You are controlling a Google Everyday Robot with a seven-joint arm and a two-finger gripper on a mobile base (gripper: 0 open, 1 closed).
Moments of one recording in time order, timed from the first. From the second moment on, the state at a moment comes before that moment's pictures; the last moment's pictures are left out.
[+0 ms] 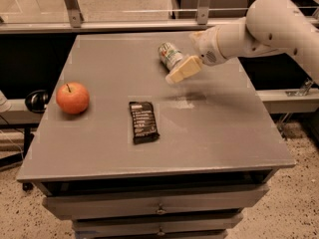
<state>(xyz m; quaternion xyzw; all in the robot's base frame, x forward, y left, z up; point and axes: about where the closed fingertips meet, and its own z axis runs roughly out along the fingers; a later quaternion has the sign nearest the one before) 0.681 -0.066 0.883 -0.51 0.72 0.16 0.44</state>
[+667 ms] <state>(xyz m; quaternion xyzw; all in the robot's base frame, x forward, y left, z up) 0.726 -0.066 0.857 -0.48 0.73 0.13 0.46</state>
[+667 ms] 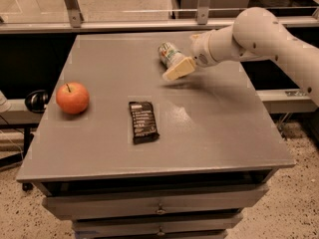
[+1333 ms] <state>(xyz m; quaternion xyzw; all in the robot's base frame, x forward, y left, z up) 0.744 -0.064 0.840 -0.43 0.76 0.18 0.44</state>
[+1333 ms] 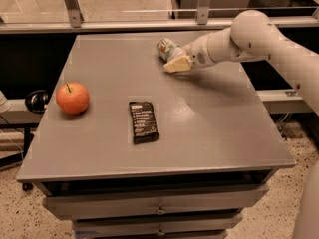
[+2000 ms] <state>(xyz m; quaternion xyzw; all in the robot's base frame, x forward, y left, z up) 0.734 -0.072 0.856 -0.43 0.76 0.20 0.45</state>
